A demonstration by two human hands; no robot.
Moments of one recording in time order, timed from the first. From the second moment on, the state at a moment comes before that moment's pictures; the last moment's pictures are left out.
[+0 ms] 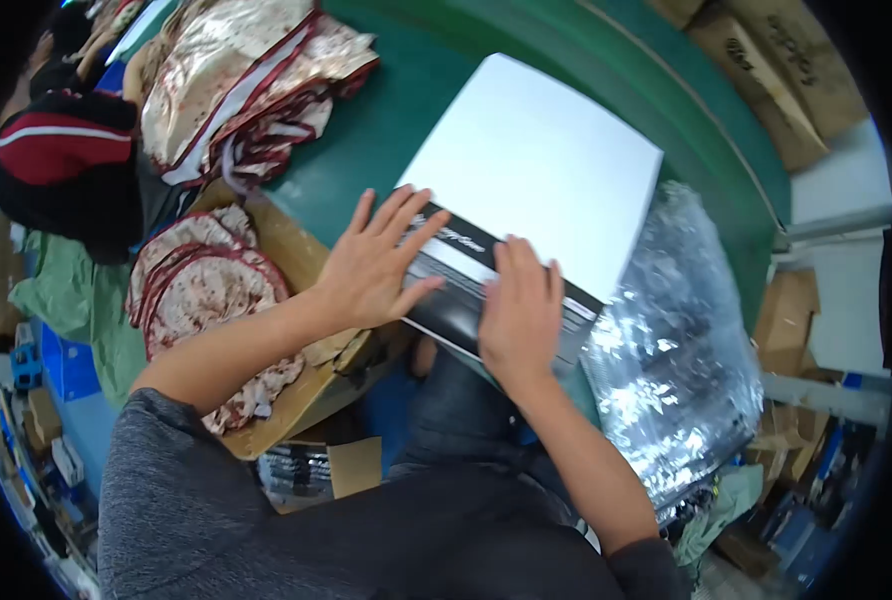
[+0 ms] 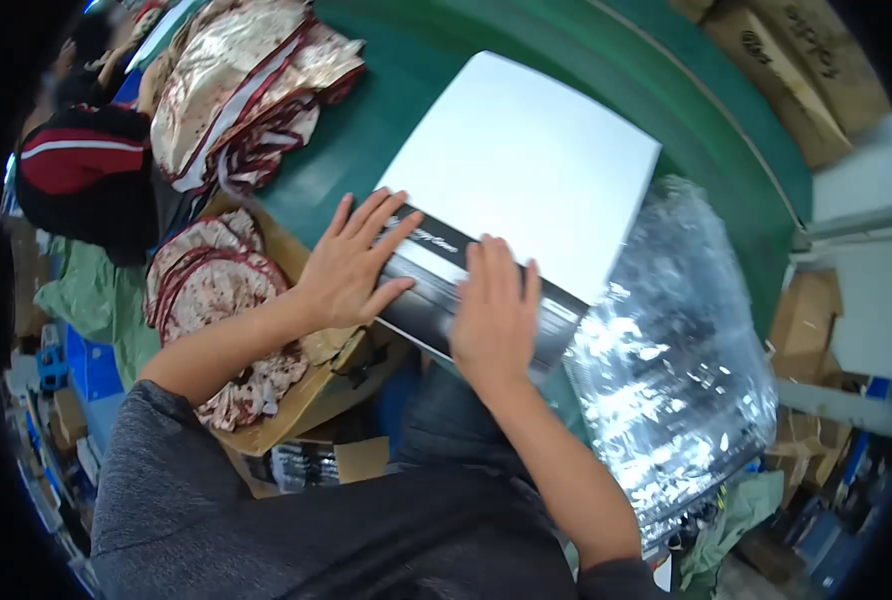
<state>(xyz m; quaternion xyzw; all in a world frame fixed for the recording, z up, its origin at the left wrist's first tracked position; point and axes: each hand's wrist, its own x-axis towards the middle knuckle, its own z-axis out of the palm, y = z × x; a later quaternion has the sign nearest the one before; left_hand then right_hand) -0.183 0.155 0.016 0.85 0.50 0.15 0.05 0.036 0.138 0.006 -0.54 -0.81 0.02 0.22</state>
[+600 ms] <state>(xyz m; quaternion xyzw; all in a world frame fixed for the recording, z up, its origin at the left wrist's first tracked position) -0.117 0.149 0.017 0.87 0.48 0.10 0.04 0.079 0.132 0.007 -0.49 -0.84 0.06 0.23</state>
